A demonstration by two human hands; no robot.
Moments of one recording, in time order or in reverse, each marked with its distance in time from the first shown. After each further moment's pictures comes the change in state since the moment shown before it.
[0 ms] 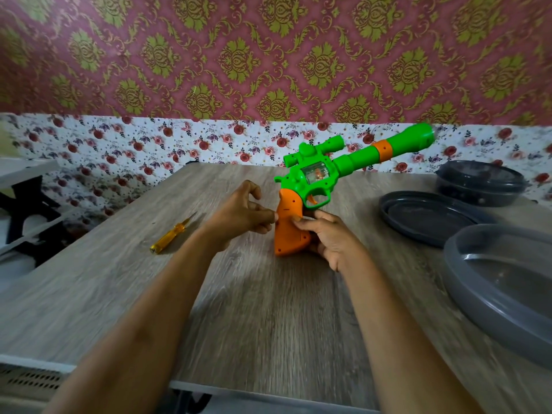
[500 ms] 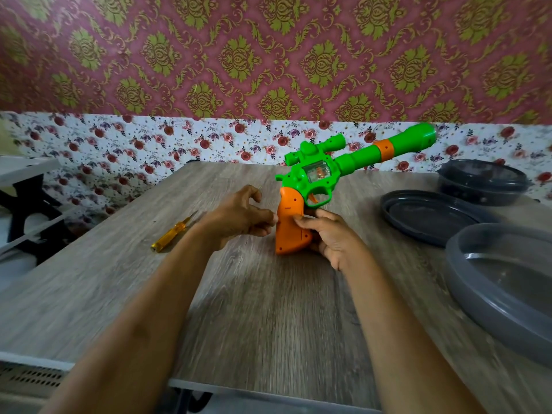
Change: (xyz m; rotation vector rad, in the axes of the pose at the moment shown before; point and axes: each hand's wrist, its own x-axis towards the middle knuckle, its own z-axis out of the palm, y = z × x) left_hand 0.001 -0.002 -0.006 -0.089 -0.053 -0.112; right_hand -0.002 -0.002 0.002 0.025 -0.014 0.013
